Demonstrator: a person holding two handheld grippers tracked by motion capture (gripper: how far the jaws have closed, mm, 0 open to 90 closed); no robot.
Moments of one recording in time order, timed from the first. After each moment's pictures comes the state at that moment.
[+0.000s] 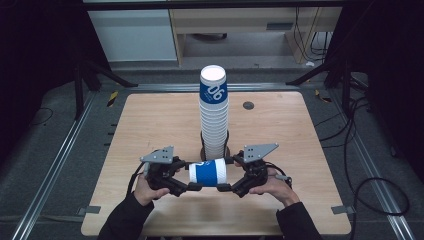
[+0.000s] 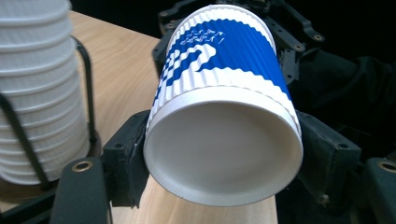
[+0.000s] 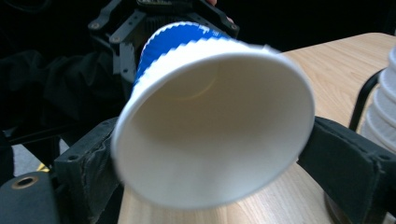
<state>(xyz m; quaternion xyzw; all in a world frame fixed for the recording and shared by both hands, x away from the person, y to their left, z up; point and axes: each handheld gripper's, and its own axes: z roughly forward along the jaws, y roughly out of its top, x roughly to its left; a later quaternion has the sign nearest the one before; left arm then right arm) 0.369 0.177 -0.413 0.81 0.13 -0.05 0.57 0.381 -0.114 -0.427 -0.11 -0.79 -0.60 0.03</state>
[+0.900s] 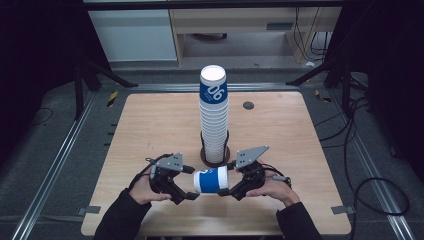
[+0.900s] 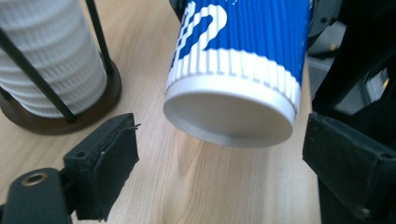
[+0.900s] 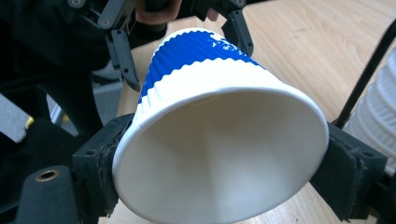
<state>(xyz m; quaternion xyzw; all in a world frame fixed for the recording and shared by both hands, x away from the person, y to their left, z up) 0.372 0.168 -0.429 0.90 0.11 -0.01 0.41 0.379 -0.106 -0.436 -0.10 -0.85 -0.51 0.02</state>
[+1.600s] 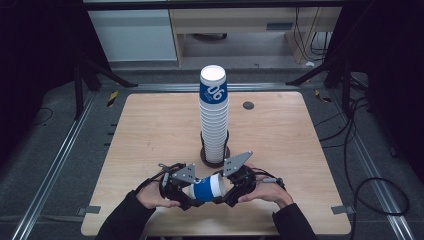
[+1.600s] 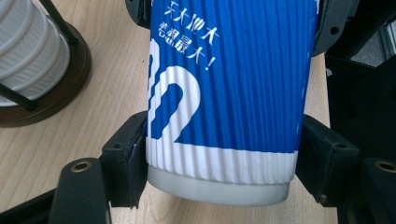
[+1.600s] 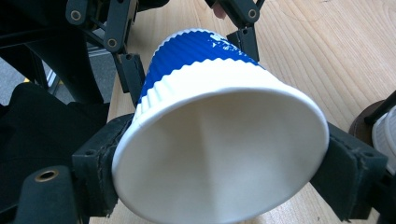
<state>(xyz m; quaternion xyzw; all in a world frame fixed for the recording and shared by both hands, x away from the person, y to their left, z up) 0.362 0.146 -0.444 0.94 0.07 0.00 0.34 0.374 -0.082 -0.448 -0.07 -0.89 -0.45 0.02</state>
